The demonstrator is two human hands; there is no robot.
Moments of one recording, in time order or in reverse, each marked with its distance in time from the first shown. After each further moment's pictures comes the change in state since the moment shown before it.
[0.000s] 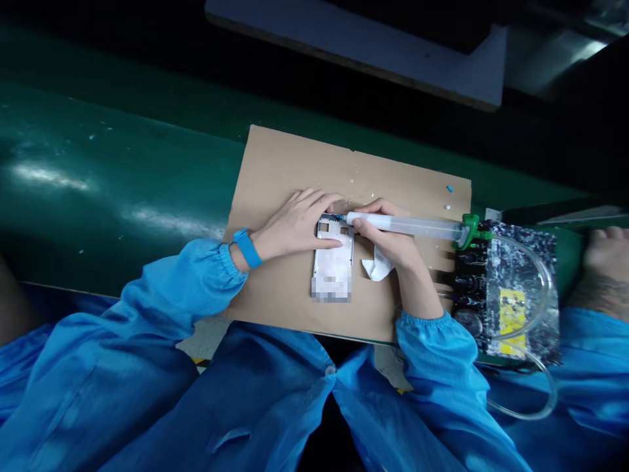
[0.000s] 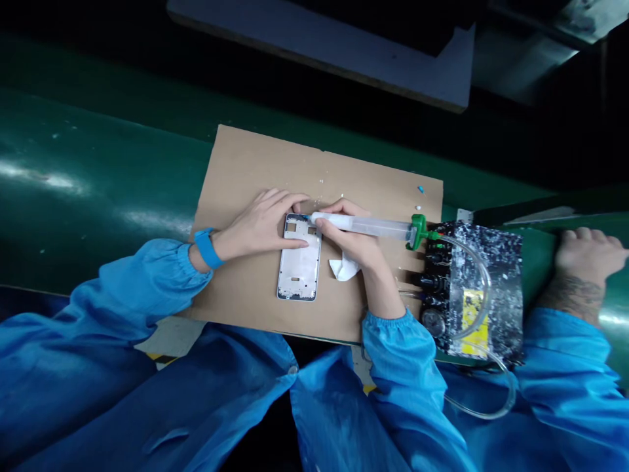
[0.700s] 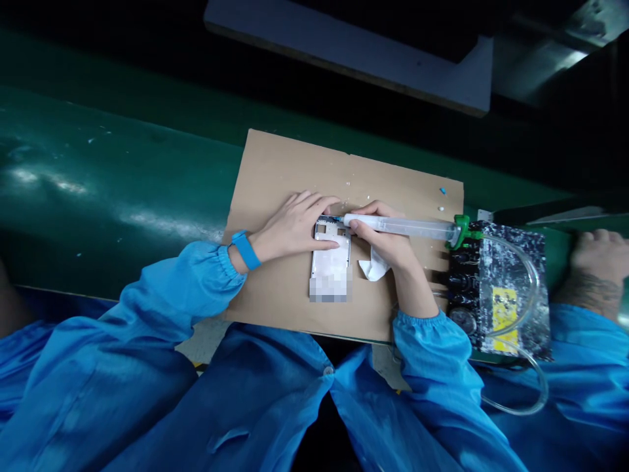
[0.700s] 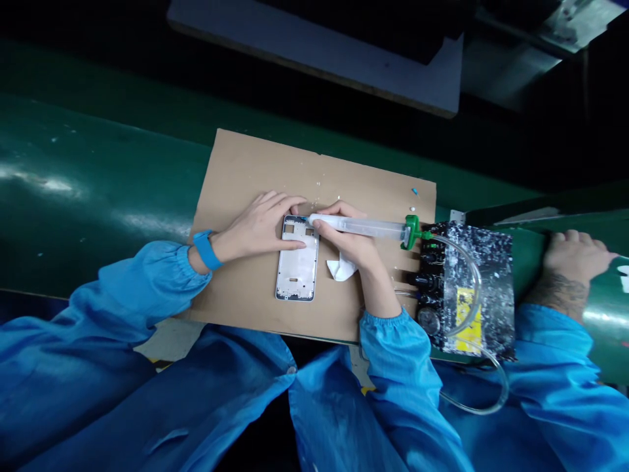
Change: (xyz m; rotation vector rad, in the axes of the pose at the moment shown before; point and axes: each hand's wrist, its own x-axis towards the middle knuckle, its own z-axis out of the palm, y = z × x) left_hand 0.000 0.000 0.000 0.000 -0.001 -0.008; right_hand 0.000 -0.003 -0.001 -0.050 0.005 0.022
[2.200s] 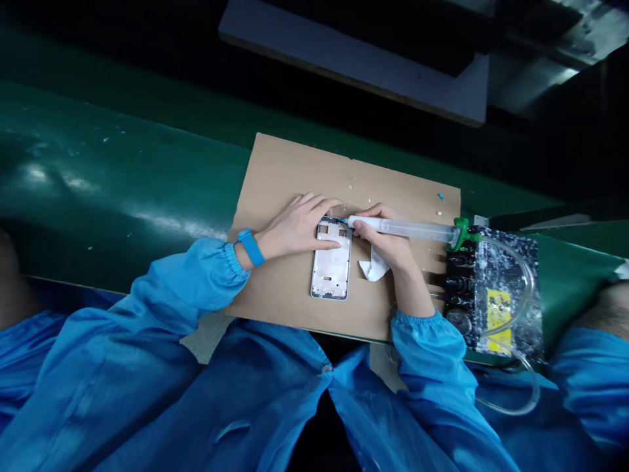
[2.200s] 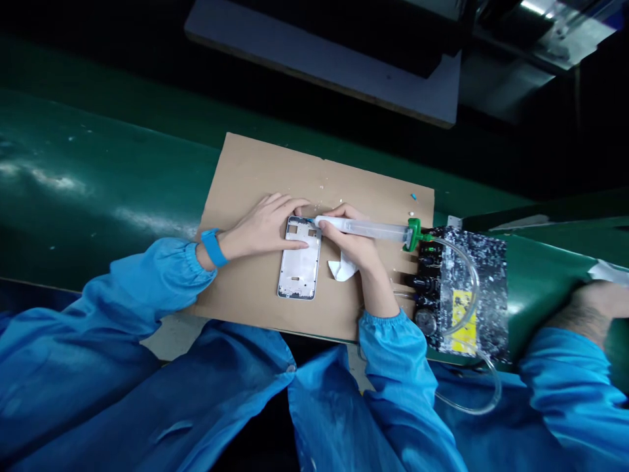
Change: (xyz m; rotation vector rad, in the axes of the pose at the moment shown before) left_hand 0.000 -0.002 0.001 0.009 0.003 0.012; right_hand 0.000 0.009 0.000 0.067 0.017 -0.019
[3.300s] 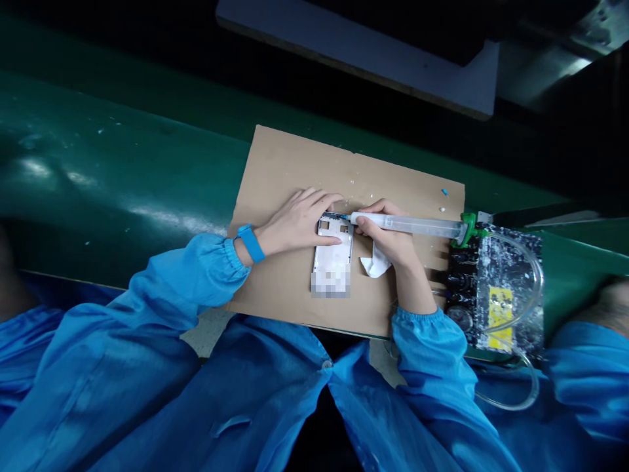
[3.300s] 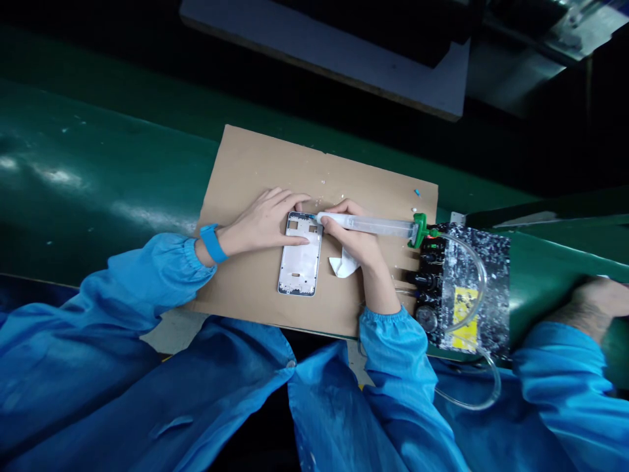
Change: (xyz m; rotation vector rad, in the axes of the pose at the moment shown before) left_hand -0.001 -0.001 0.001 -0.008 0.013 0.015; right_hand -0.001 -0.001 -0.001 0.007 -0.015 0.021
